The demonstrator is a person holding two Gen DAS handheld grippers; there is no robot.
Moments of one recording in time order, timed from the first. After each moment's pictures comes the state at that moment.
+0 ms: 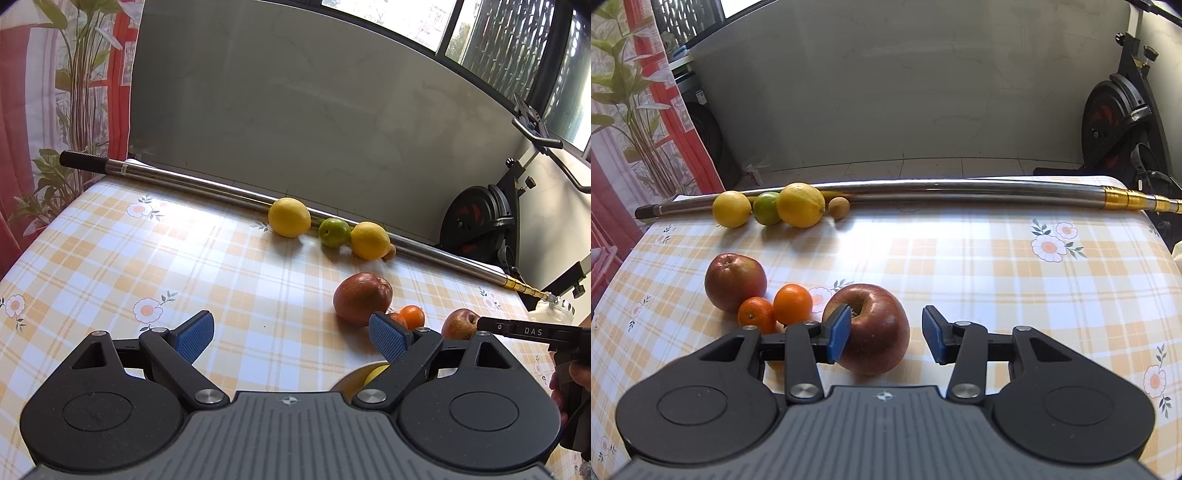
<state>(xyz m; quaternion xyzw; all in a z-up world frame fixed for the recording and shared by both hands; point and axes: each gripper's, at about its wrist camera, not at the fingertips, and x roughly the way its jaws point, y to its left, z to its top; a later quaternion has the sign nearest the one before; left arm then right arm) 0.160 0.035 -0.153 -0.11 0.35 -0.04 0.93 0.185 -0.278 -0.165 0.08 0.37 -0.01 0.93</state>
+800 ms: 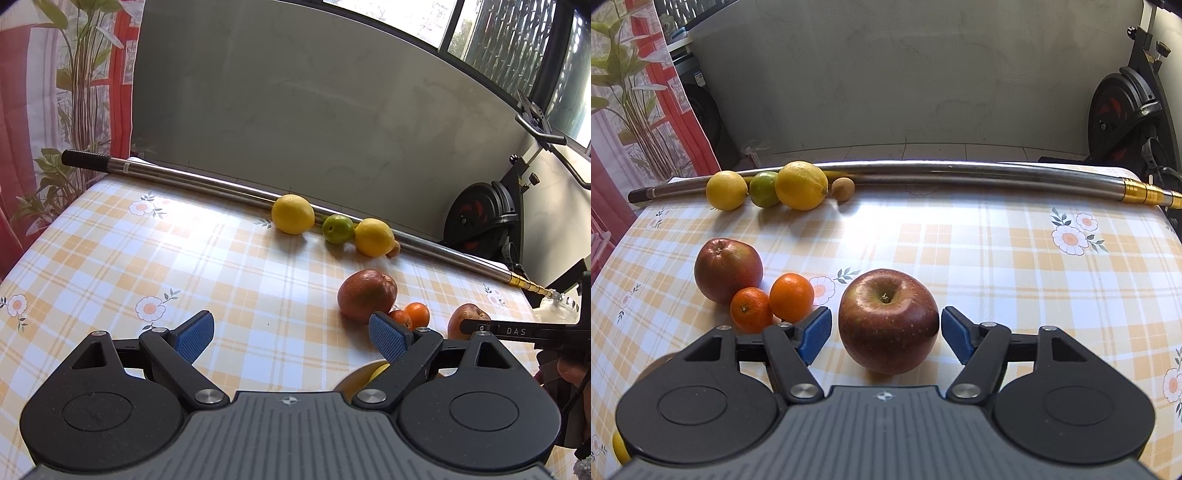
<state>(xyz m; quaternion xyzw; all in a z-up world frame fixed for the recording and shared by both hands) 0.163 0.035 -0.154 -0.10 0.36 -0.04 0.93 0.208 -0.266 -0.185 0.07 0.40 -0.01 0.91</state>
